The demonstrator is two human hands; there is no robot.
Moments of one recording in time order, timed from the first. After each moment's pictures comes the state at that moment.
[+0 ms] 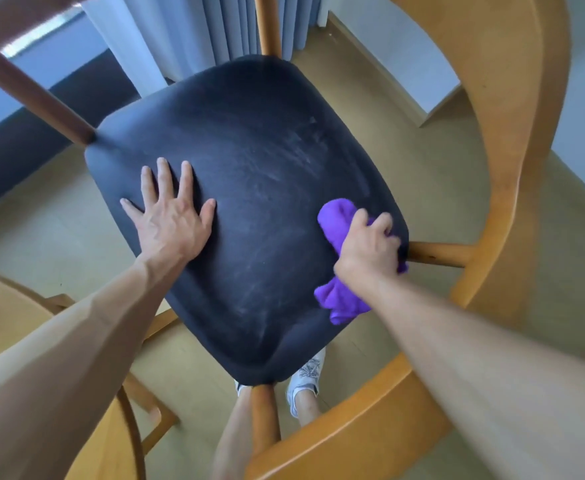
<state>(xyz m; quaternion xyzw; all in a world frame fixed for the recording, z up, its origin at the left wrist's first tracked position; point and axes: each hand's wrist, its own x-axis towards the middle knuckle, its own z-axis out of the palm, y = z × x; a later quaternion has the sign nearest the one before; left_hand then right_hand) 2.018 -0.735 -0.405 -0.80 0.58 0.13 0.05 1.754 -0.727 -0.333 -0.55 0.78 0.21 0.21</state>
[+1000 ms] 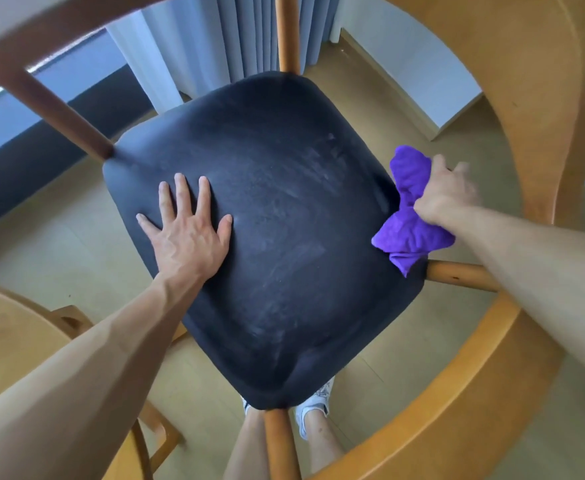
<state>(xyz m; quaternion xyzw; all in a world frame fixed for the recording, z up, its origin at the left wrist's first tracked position) 2.017 -0.735 -0.403 -0.80 0.58 0.14 0.04 1.673 -0.842 -0.343 -0.54 0.81 0.17 0.14</state>
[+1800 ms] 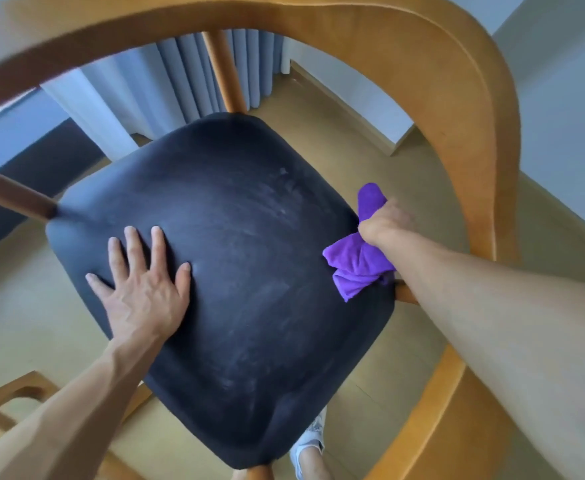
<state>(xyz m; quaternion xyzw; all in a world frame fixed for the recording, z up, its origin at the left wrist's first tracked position) 2.013 -0.735 -0.399 -0.81 0.57 0.15 0.06 1.680 -0.850 -0.364 -0.36 0.89 0.09 0.27</state>
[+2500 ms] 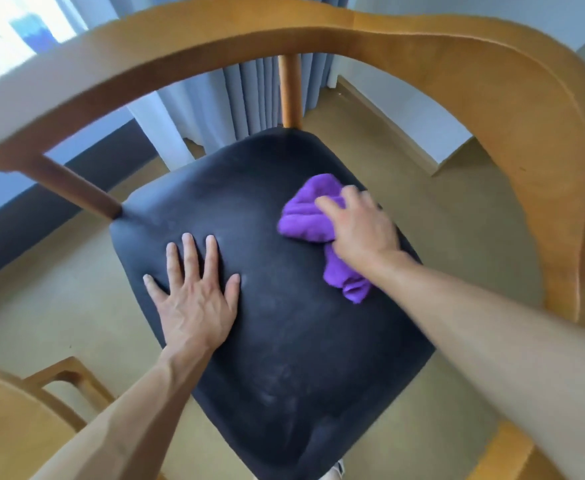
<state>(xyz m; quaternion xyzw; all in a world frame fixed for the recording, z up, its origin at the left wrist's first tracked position) 2.017 -0.734 -0.404 -0.80 0.58 0.12 0.06 1.786 -0.858 -0.355 -0.79 0.60 0.08 0.09</state>
